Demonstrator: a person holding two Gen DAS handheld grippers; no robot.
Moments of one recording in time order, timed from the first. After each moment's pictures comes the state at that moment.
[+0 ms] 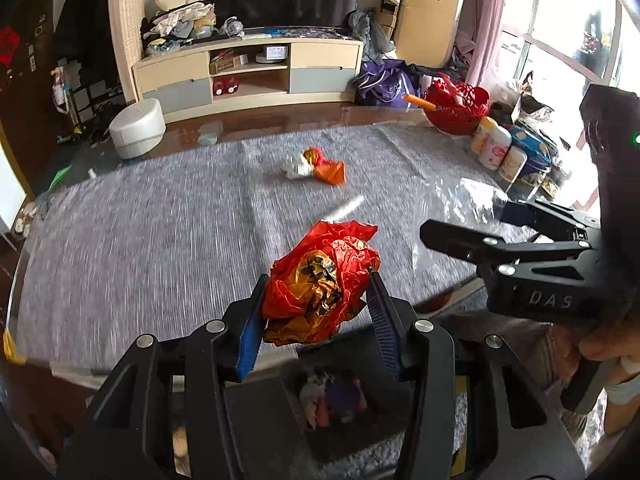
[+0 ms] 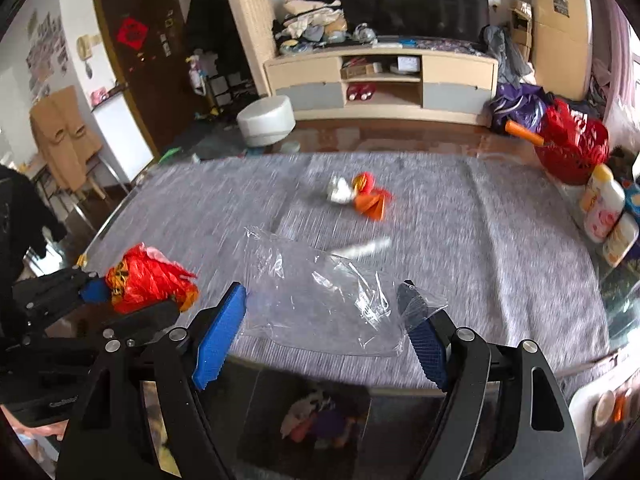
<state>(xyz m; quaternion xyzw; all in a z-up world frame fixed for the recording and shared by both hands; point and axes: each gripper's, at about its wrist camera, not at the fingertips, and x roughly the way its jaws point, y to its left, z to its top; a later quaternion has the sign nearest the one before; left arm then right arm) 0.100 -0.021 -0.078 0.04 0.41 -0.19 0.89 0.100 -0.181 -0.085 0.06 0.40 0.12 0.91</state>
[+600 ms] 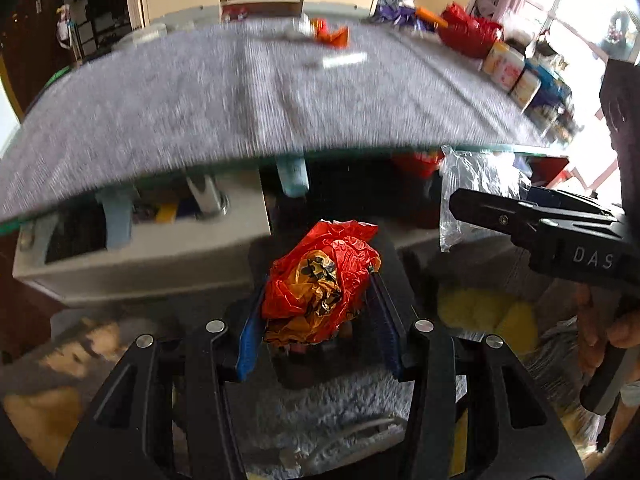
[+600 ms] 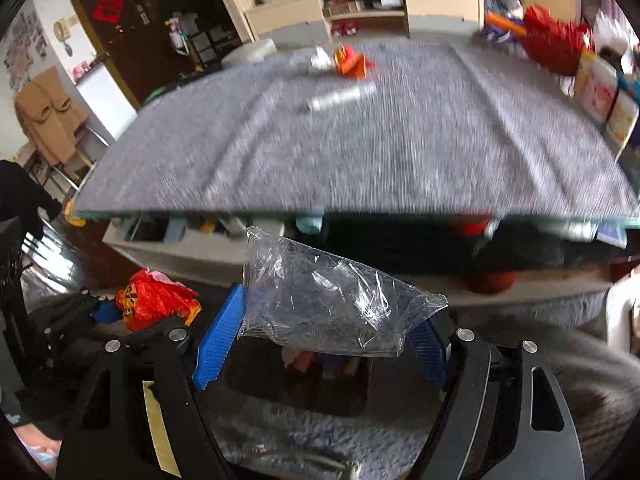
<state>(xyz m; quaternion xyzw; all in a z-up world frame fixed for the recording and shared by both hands) 0.022 -0.020 -0.214 0.02 0.50 -0.17 0.85 0.033 -0.180 -0.197 0.09 0.49 0.10 0.86</state>
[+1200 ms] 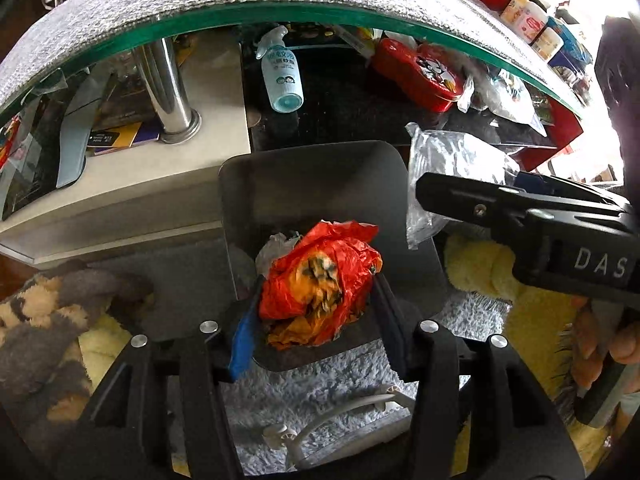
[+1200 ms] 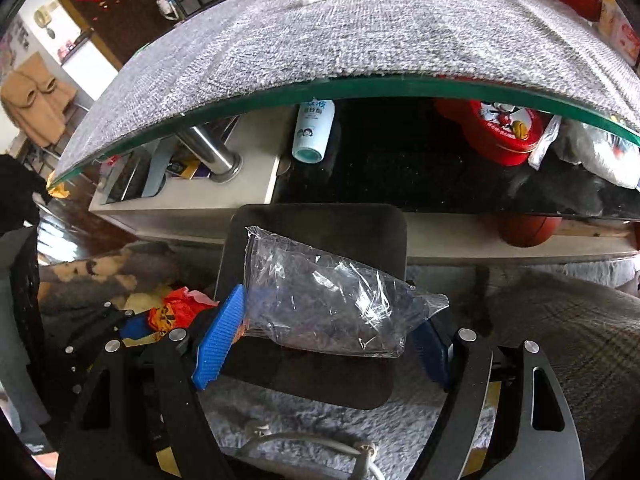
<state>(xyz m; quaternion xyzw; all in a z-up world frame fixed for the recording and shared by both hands) 0.028 -0.026 -0.288 0.01 0.57 -0.18 0.80 0.043 -0.160 -0.269 0.10 0.55 0.12 0.82</state>
